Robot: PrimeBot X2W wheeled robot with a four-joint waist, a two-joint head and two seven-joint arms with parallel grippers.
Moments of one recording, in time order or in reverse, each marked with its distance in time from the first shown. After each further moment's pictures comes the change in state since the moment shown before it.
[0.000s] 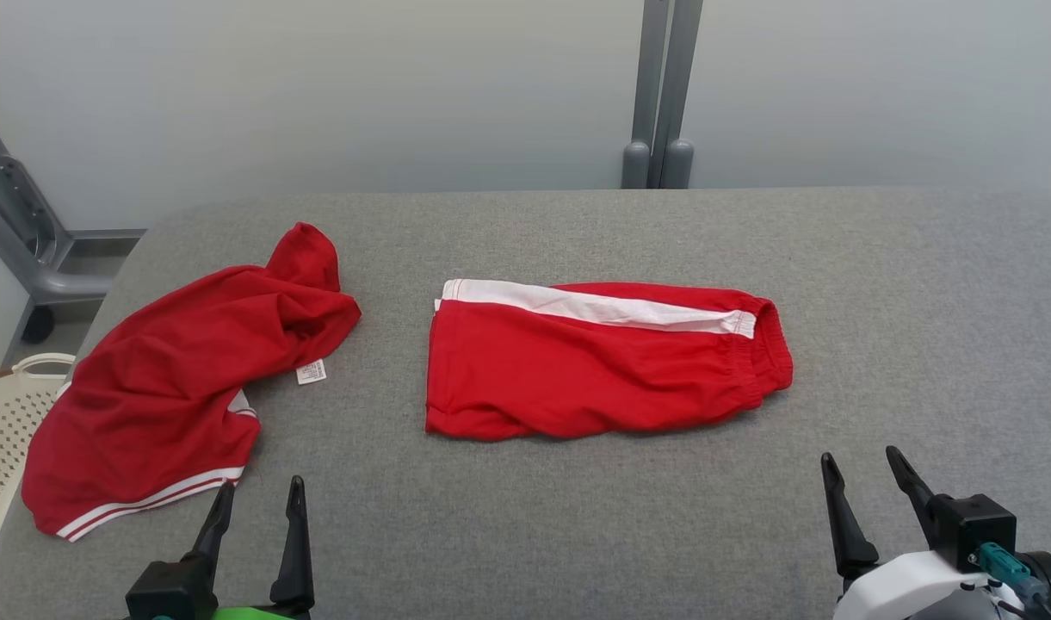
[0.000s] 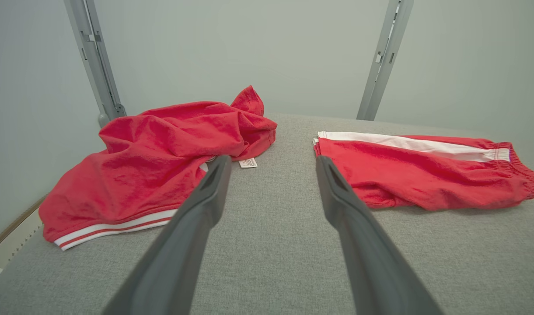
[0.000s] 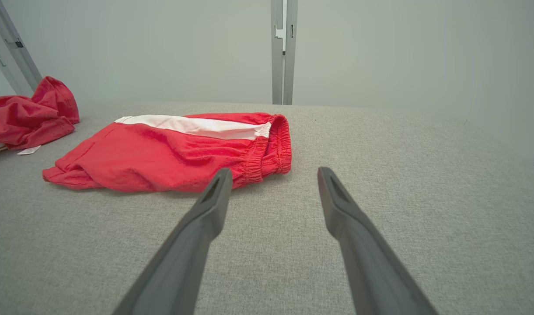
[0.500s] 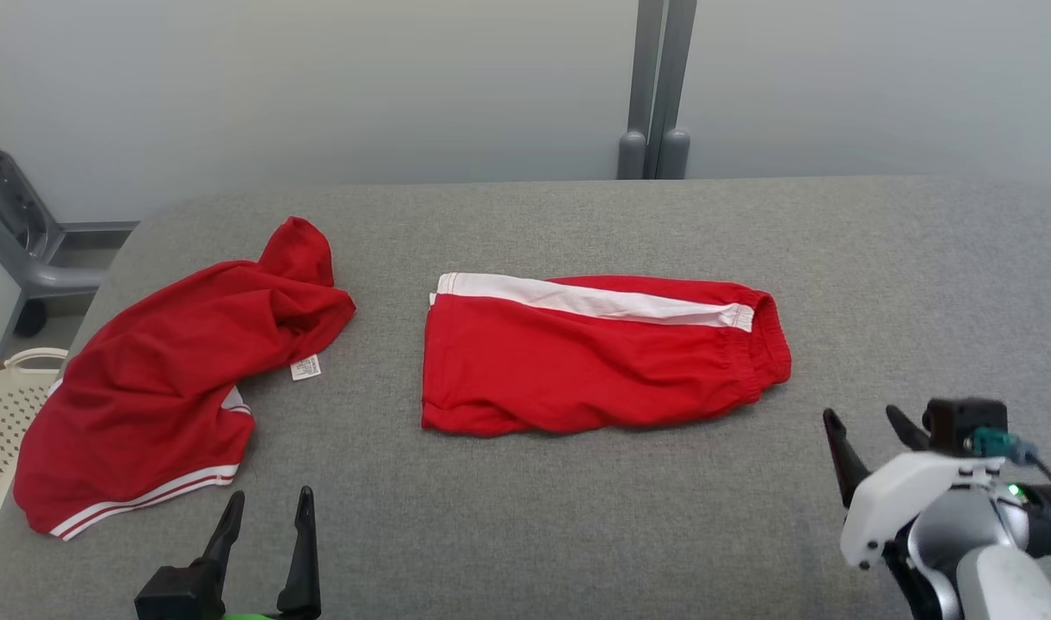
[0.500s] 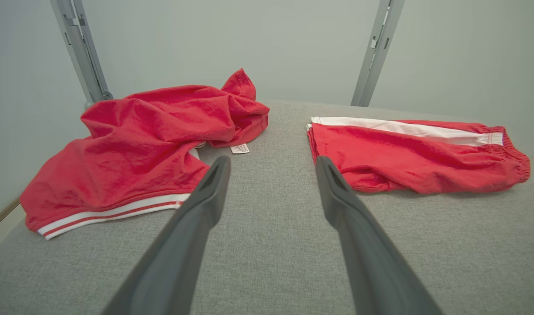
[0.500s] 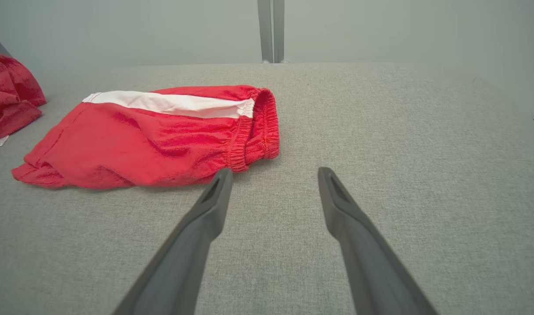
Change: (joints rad) left arm 0.008 0.005 -0.016 0.012 -0.012 -0.002 0.001; right arm -0.122 -0.001 -0.045 -0.010 0.036 0.000 0.341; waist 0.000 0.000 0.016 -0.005
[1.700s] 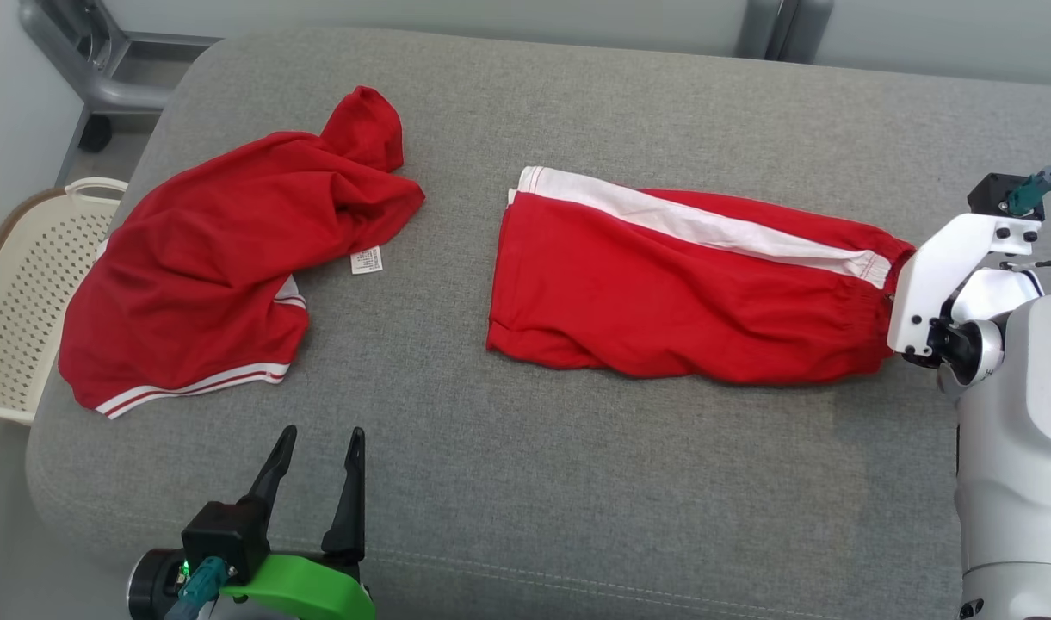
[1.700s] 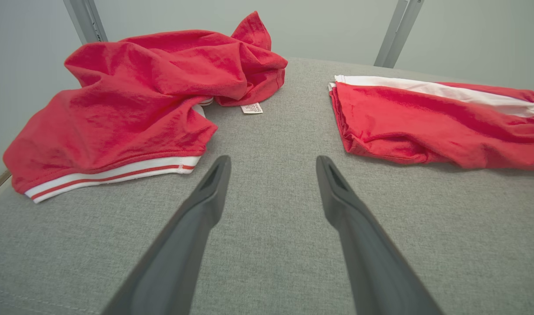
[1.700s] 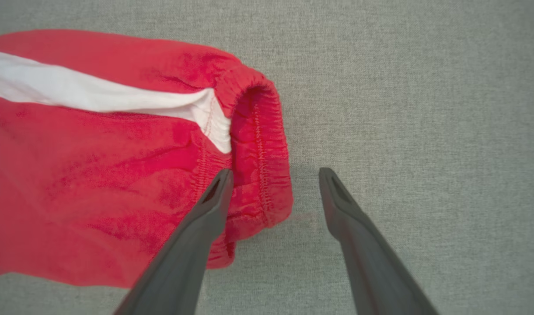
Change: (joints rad) left arm -0.130 -0.015 -0.083 0.027 0.007 -0.028 0.011; right arm -0.632 0.002 -0.288 0.394 -0.234 0.000 0.634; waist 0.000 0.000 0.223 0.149
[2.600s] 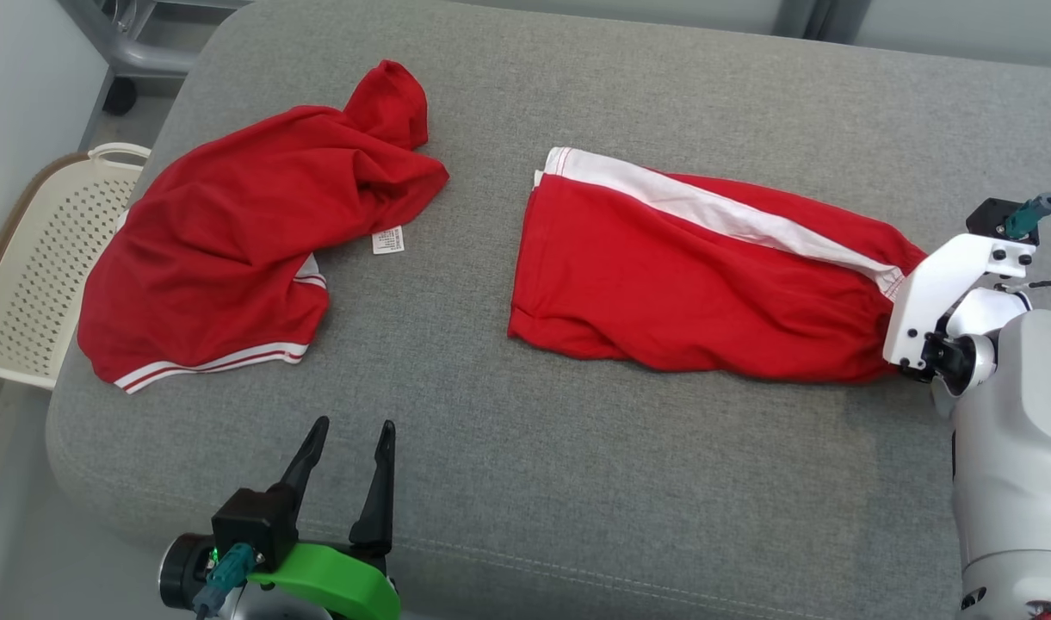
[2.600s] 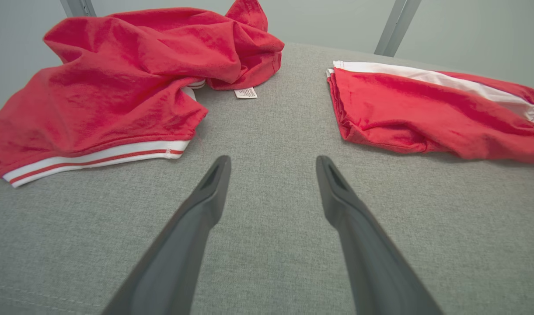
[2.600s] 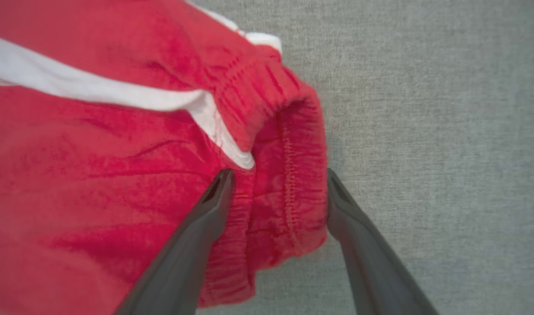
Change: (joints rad) left arm -0.039 -0.018 -0.044 0.032 -0.013 -0.011 -0.001; right arm -0.029 -0.003 -0.060 0.150 -0.022 0.000 -0.077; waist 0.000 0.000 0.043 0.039
